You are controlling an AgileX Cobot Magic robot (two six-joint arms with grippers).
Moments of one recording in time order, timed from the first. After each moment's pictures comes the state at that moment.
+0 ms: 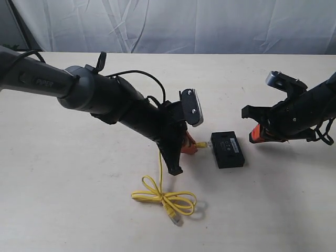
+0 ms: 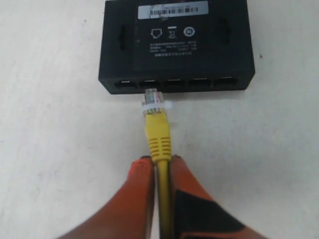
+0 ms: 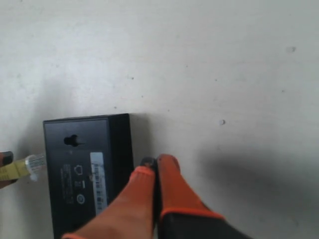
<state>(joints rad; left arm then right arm) -0.64 2.14 -1.24 -1.23 0.47 1.91 0.04 1.86 -0.89 0.89 0.57 -0.65</state>
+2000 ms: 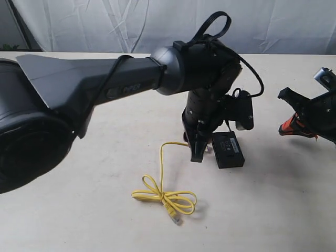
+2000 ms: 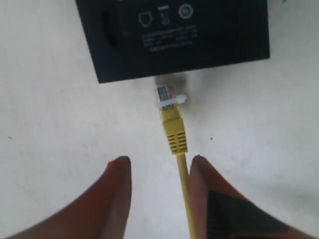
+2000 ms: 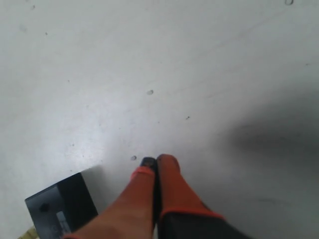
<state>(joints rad) -0.90 2.35 -1.97 0.17 1.15 0.71 -0.18 1.86 -0.89 0.98 0.60 -0.51</state>
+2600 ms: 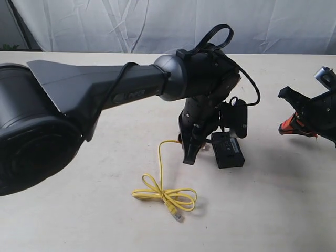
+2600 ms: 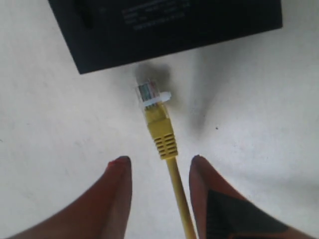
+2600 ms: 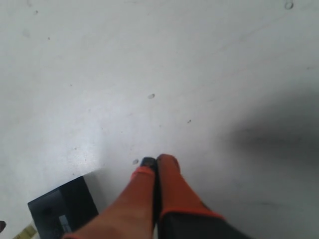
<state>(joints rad) -0.90 2.37 -1.97 0.22 1.17 0.76 -0.18 1.86 -0.89 0.99 0.59 -0.52</state>
